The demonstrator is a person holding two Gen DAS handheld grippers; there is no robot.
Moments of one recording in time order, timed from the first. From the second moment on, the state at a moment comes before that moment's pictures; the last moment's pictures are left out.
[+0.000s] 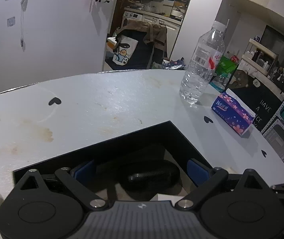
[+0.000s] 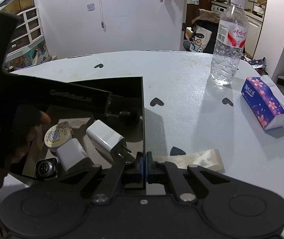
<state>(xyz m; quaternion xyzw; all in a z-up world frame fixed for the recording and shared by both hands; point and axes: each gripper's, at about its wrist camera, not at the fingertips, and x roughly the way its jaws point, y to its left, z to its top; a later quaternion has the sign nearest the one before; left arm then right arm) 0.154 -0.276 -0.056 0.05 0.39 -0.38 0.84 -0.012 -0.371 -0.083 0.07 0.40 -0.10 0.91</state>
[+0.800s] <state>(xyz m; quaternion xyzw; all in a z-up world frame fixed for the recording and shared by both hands) 0.095 -0.211 -0.023 0.08 0.35 -0.37 0.86 -0.013 -0.372 -0.083 0.07 0.40 -0.10 0.91</state>
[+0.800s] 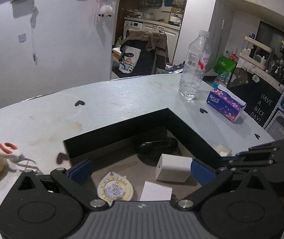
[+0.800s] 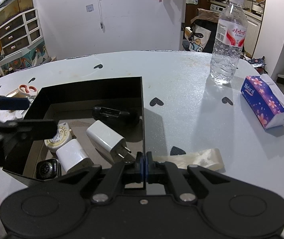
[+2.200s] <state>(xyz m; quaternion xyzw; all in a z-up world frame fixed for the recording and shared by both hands) 0.186 -0.096 -0.094 0.10 0.36 -0.24 0.90 -0.015 -0.373 -0.084 0.07 0.40 -0.10 0.91</state>
